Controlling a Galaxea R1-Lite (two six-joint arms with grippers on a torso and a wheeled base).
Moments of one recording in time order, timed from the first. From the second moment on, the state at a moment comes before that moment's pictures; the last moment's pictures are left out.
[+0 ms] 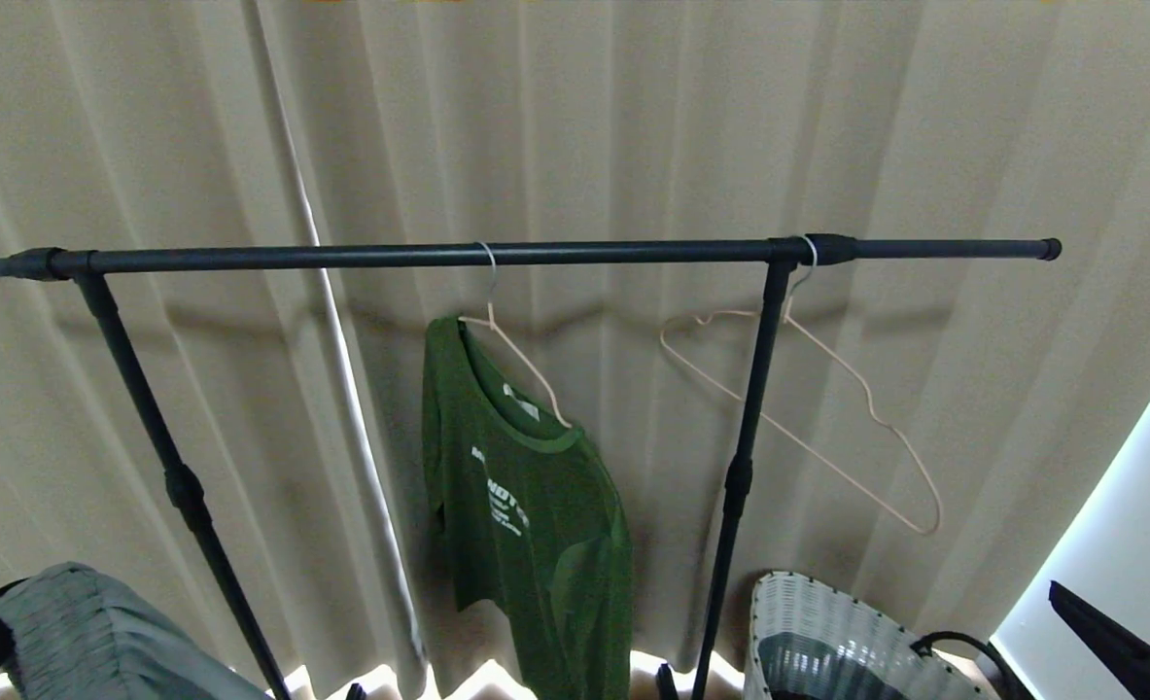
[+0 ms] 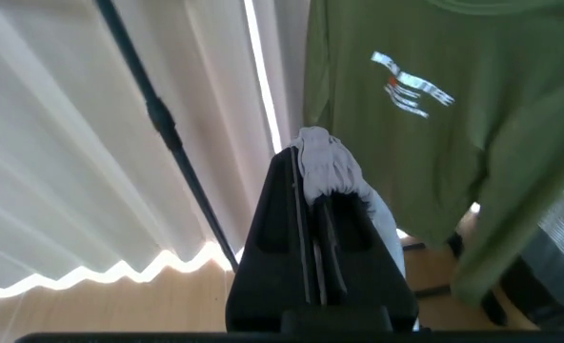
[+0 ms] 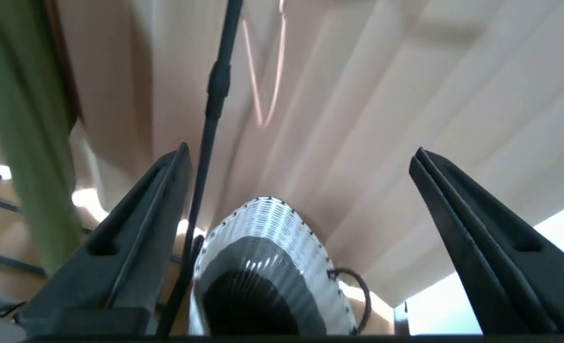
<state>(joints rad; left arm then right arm) -0.07 0.67 -0.28 -0.16 0.02 0.15 0.04 0.82 -0.14 -0.46 0.14 -0.26</state>
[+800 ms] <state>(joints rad) -0.23 0.61 -0.24 -0.16 0.02 0.18 0.05 1.06 -0.39 -0.37 0.19 -0.23</state>
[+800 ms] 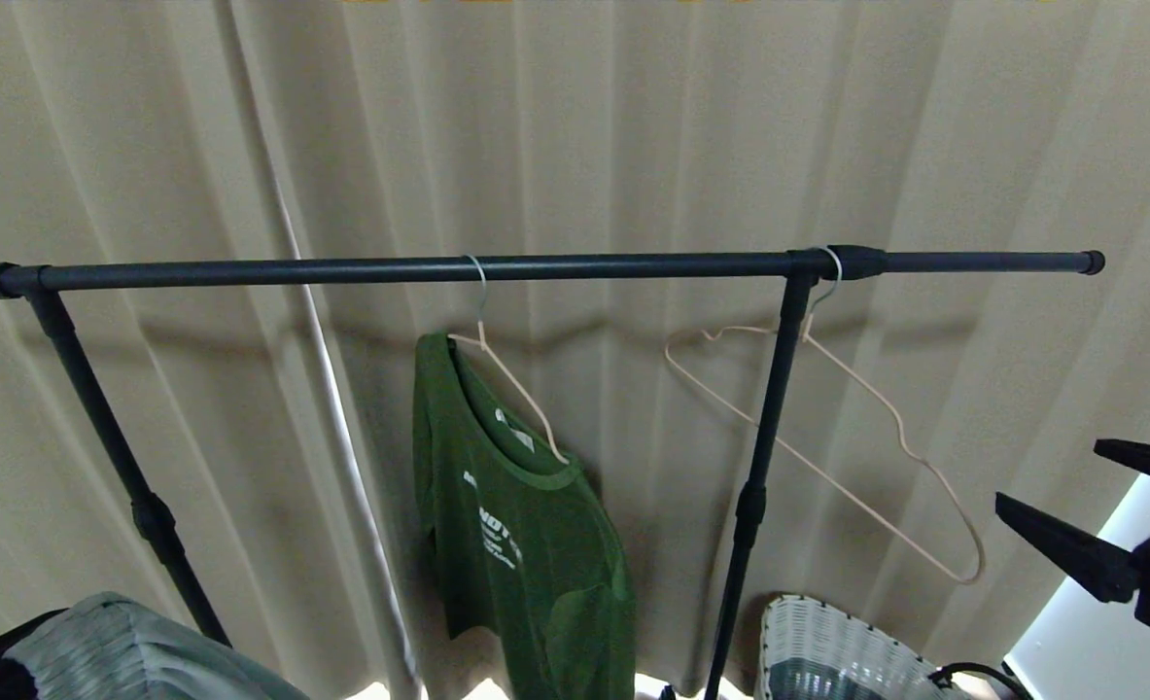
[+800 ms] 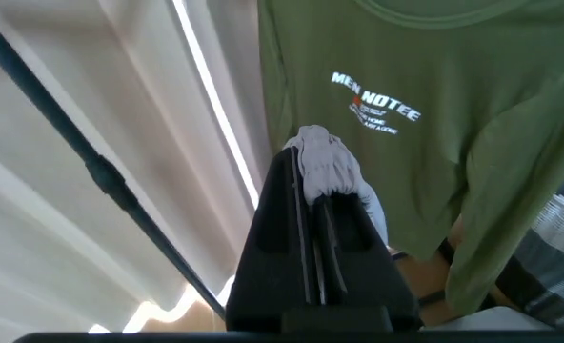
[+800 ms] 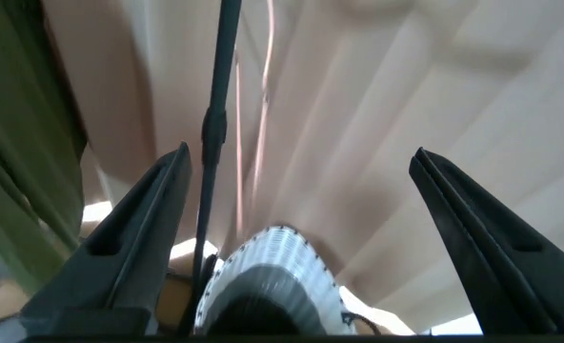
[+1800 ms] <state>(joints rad) -0.24 0.59 -0.24 -0.16 0.02 0.18 0.14 1.66 -1.01 0.05 0.18 -0.13</state>
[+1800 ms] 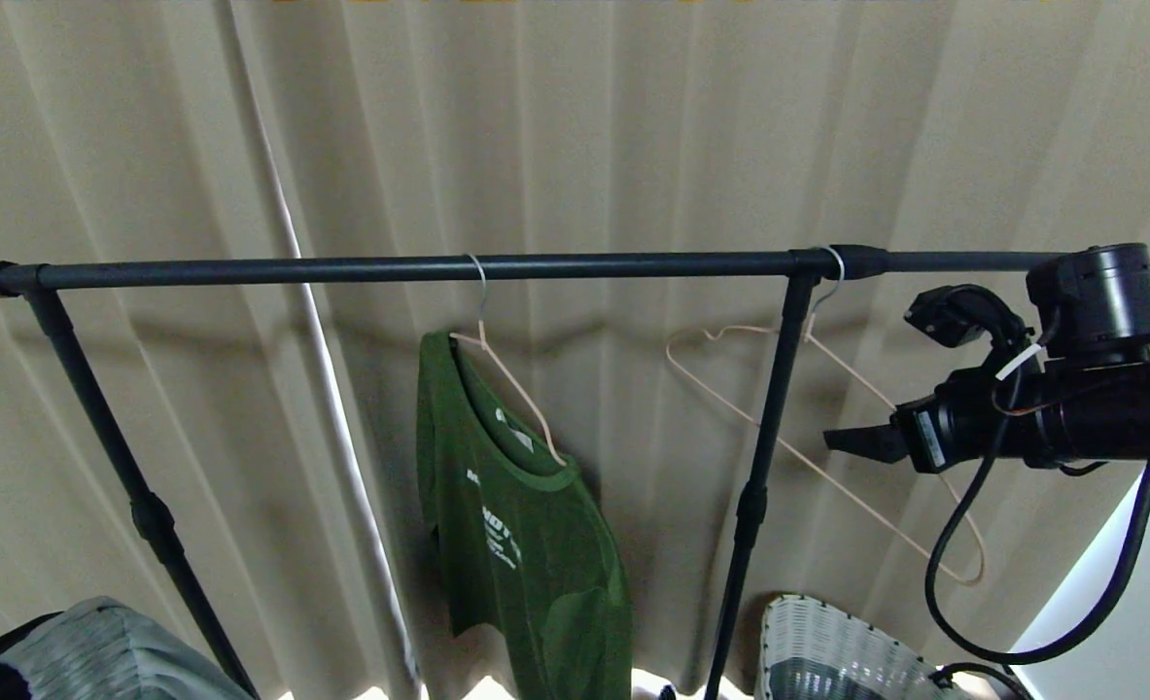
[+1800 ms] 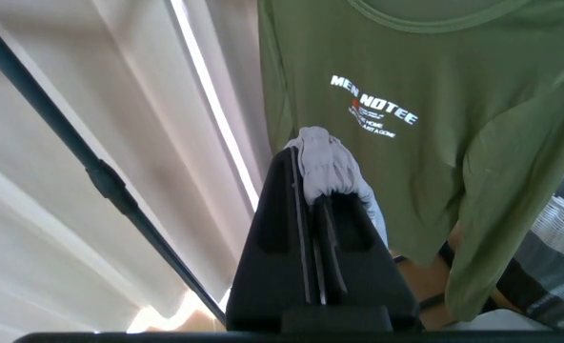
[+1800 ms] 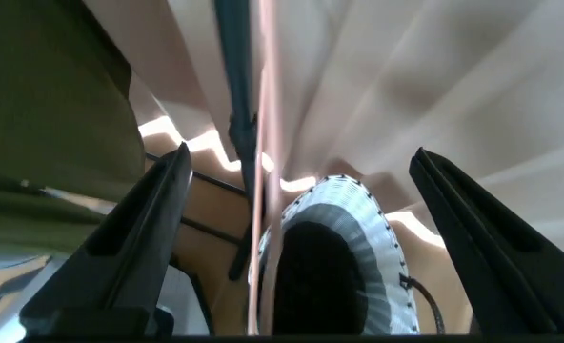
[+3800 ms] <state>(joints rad) -0.24 0.55 -0.24 -0.16 0.02 0.19 0.11 1.27 -0.77 0.05 -0.01 -0.09</state>
